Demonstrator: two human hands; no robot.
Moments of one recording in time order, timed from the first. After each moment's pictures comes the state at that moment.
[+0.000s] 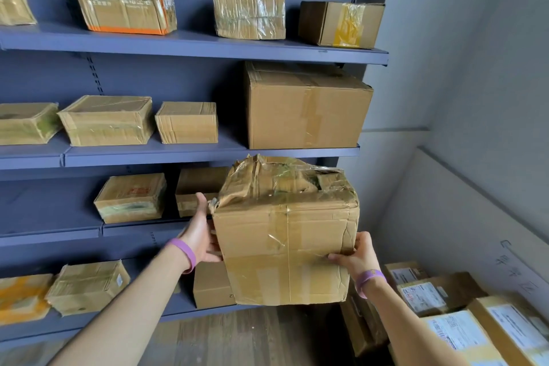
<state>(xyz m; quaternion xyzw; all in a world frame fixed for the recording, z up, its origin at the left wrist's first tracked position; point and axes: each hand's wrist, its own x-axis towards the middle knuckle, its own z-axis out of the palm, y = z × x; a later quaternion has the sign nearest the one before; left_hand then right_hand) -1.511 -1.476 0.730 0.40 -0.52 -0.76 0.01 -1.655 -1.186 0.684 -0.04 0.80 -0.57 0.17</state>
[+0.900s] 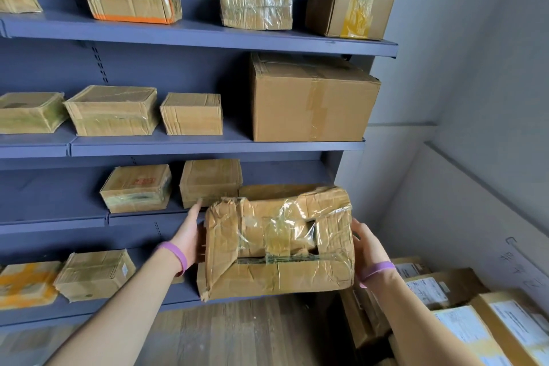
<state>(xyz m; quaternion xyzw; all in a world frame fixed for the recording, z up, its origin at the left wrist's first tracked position) -1.490 -1.489 0.705 0.40 -0.49 -0.77 0.05 -1.655 -1.186 0.701 0.02 0.56 -0.74 0.36</state>
